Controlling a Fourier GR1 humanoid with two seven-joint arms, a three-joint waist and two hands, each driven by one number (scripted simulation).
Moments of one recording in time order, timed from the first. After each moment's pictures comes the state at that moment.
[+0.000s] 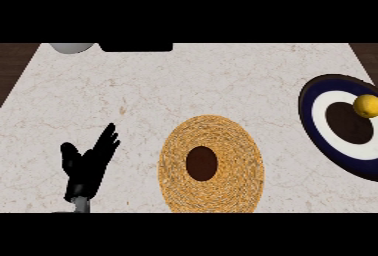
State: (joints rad) left arm 0.04 0.09 -0.06 -1.48 0.09 0.04 0.23; right arm -0.04 -0.48 -0.61 -0.80 -0.34 -0.05 -0.72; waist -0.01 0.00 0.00
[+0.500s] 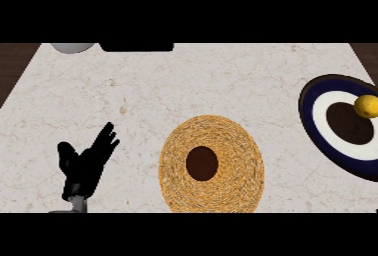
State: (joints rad) left arm 0.03 0.10 -0.04 -1.47 0.09 0.02 0.22; right arm 0.20 -0.37 -0.56 -1.01 -0.29 -0.07 -0.74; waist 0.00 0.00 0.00
